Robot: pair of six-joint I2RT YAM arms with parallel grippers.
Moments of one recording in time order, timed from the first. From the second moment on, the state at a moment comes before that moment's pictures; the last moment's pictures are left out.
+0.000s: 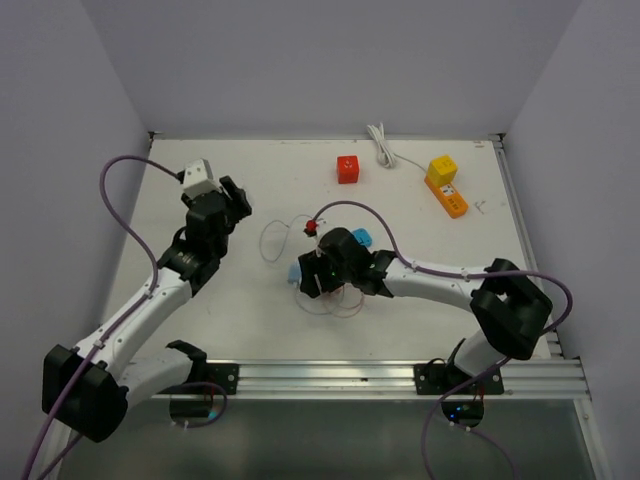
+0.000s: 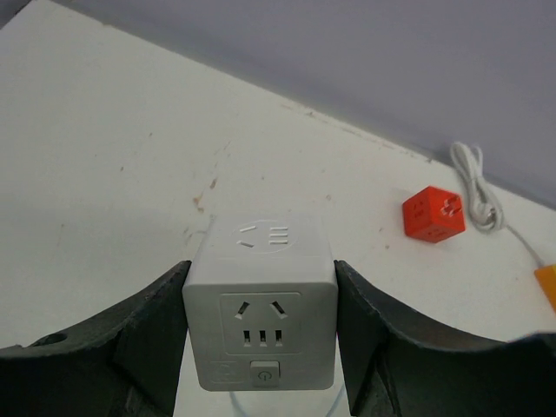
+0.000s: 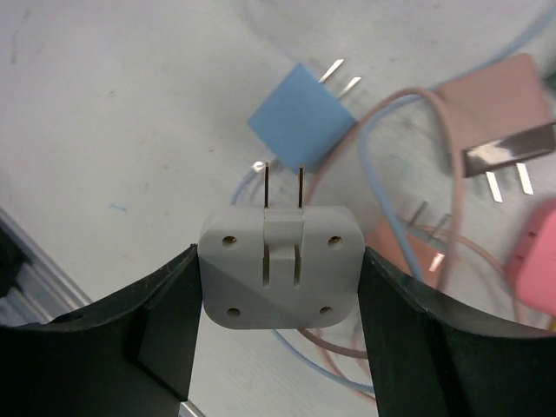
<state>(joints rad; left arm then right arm) -0.42 1.02 0.78 0.03 -0.53 -0.50 0.94 1.59 0.92 -0.09 -0.06 0.42</state>
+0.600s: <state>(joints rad) -0.42 1.40 0.86 -0.30 -0.50 -0.49 0.72 1.51 0.88 -0.30 0.25 0.46</state>
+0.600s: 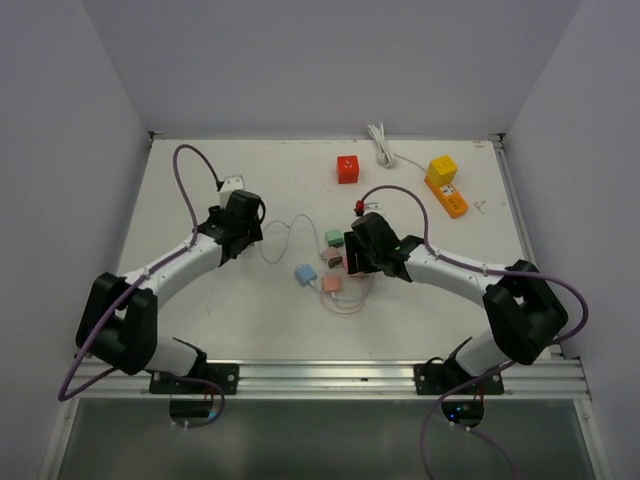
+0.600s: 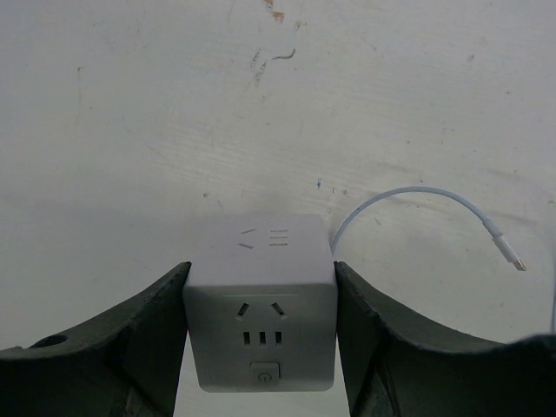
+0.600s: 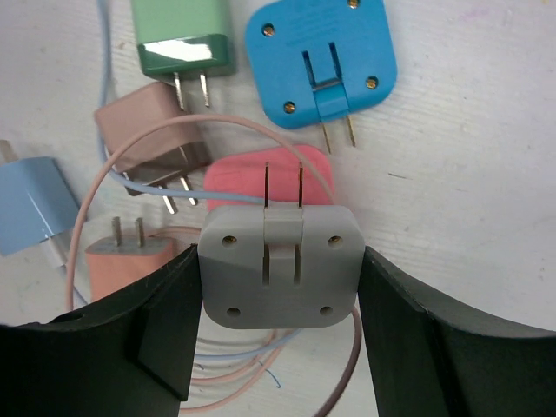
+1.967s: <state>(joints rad) -0.38 1.58 1.25 -0.52 -0.47 -0.38 0.81 1.89 1.20 -0.19 0.07 0.52</state>
